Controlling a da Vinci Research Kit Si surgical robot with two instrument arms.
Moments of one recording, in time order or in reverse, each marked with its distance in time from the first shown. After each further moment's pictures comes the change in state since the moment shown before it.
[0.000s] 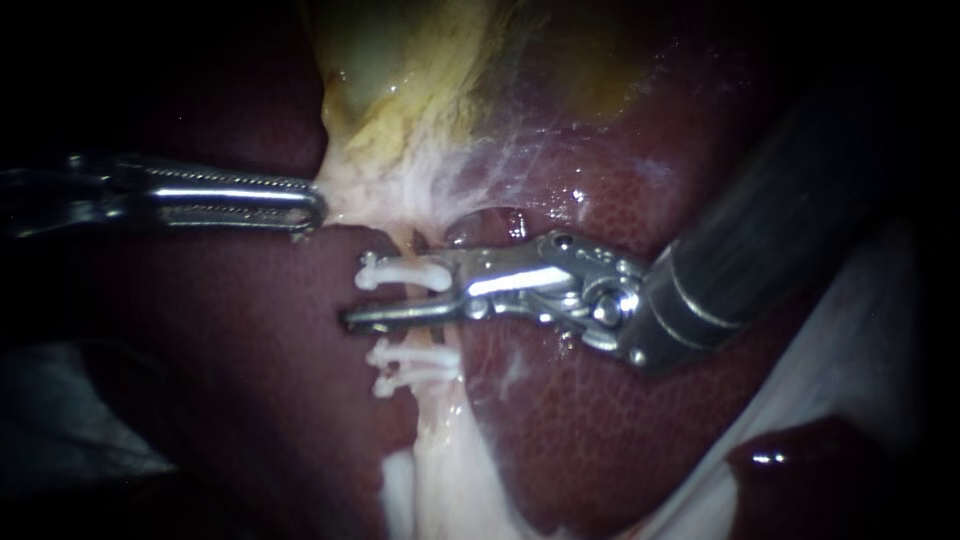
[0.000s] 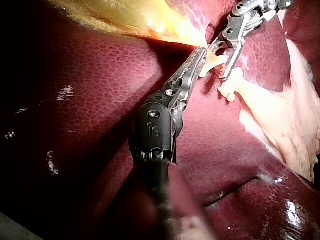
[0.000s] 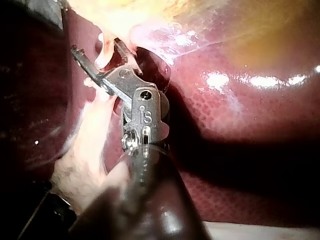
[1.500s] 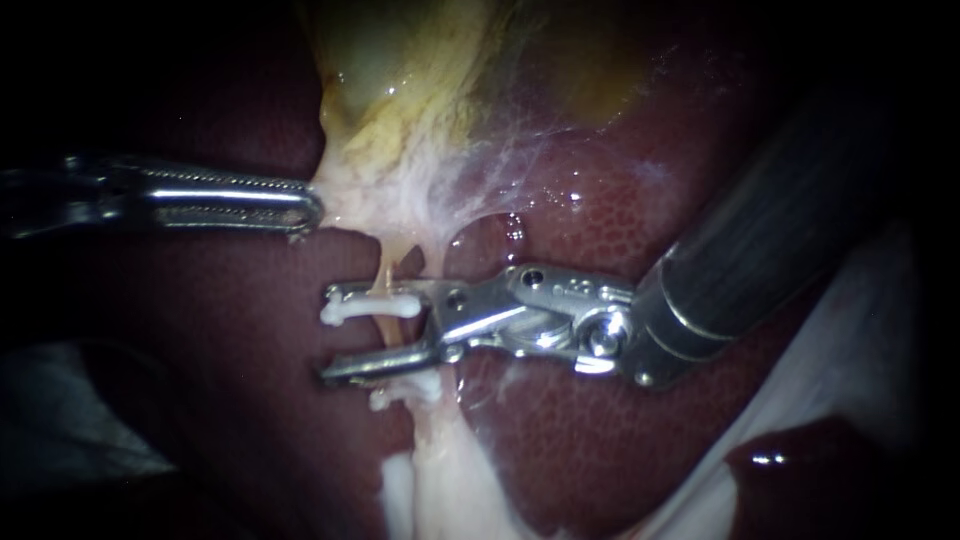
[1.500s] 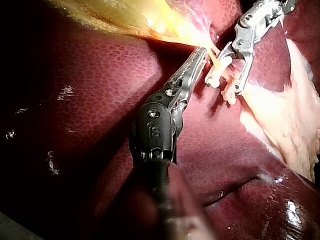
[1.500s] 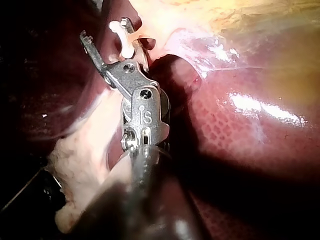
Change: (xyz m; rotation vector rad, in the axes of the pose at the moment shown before) right arm 0.000 -0.003 0.003 0.112 0.034 -0.146; left arm 0.000 0.000 0.000 -0.001 0.001 0.001
